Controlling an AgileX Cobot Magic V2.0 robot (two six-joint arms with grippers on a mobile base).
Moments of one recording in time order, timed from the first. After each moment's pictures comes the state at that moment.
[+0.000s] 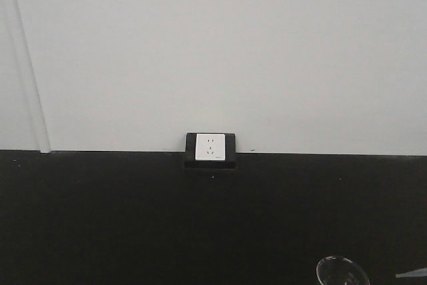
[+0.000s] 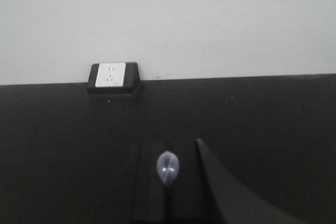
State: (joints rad) left arm -0.07 -0.01 0.03 -0.02 0.01 0.05; right arm 0.41 0.48 -0.48 -0.81 0.40 0.91
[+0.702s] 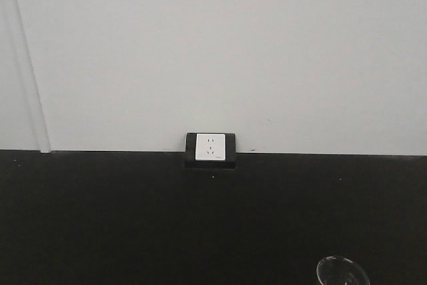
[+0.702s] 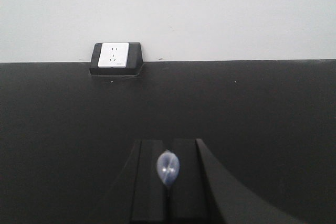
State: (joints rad) left arm -0.07 -0.01 0.03 -0.02 0.01 0.05; right arm 0.51 0.46 -0.48 -0.82 0.49 0.92
